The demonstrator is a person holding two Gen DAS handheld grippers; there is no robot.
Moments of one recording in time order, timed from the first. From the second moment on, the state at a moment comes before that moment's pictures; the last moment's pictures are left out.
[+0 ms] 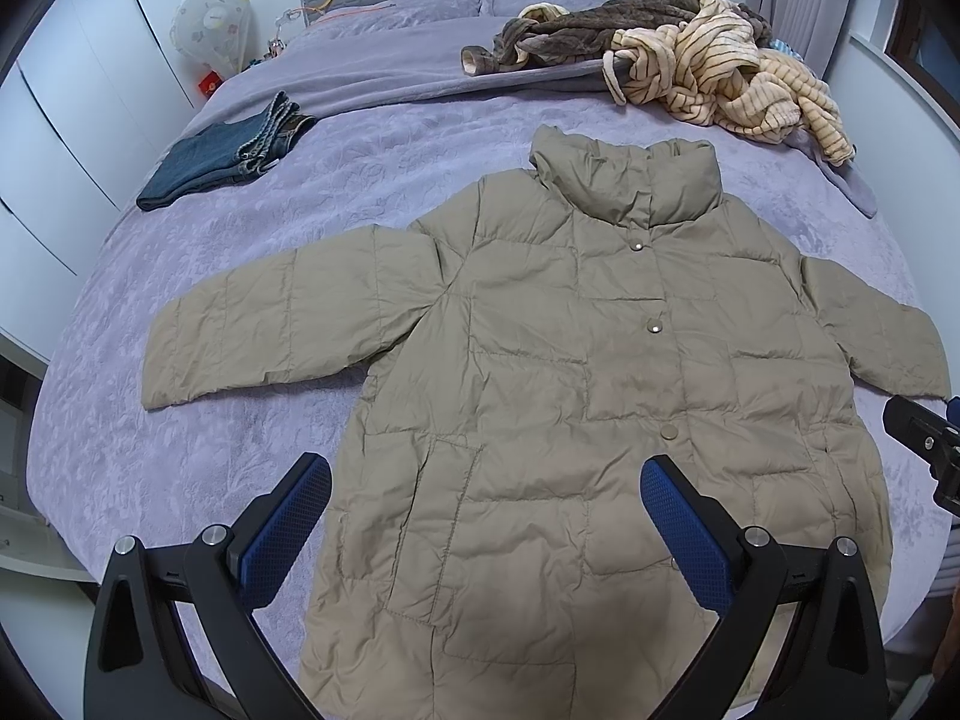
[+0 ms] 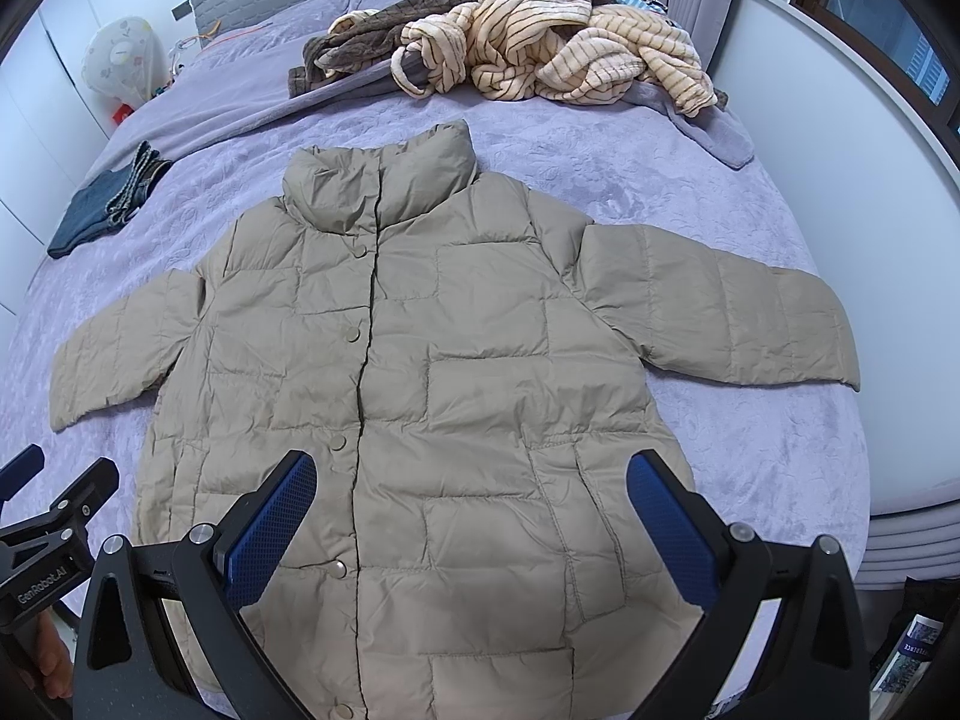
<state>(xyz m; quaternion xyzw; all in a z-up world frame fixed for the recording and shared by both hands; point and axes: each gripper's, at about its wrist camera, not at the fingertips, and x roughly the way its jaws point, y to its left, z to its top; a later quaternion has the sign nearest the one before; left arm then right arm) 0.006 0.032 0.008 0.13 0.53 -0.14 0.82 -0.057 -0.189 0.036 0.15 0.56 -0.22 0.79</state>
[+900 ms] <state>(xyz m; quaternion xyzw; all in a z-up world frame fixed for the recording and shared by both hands) 0.008 0.033 0.001 0.13 0.54 -0.14 0.82 -0.055 -0.188 0.036 0.15 0.56 -0.22 0.79</state>
